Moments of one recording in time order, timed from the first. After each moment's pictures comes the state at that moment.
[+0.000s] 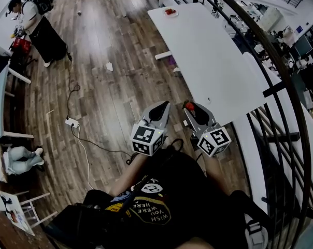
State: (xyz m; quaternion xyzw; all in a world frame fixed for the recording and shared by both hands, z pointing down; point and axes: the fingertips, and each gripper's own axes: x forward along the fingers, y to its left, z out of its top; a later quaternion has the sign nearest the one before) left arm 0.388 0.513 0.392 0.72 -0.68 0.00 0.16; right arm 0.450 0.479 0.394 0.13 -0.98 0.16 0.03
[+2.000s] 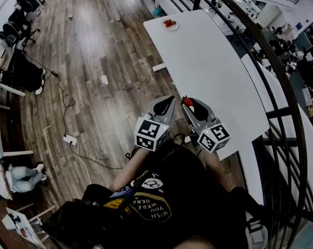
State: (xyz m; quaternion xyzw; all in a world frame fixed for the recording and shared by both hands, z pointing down) left arm 0.256 0.282 0.388 0.75 -0.64 0.03 0.15; right arm 0.299 0.267 0.389 0.13 -0.98 0.17 0.03
